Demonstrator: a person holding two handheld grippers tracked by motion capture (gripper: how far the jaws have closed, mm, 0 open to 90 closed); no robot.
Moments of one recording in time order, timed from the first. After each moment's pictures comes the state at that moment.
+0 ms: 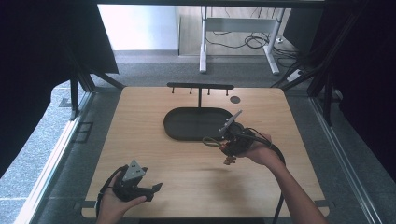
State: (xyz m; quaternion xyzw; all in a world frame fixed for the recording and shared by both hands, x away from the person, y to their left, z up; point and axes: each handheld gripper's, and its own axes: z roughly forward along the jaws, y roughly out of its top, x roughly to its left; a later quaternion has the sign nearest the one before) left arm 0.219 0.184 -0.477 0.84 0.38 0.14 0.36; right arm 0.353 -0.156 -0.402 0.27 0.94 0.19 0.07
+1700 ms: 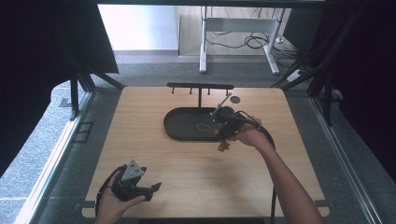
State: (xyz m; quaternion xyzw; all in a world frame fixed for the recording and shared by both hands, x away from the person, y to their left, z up) left arm 0.220 0.187 -0.477 0.84 0.38 0.14 0.37; right arm 0.400 -0.131 -0.388 0.28 0.94 0.17 0.08
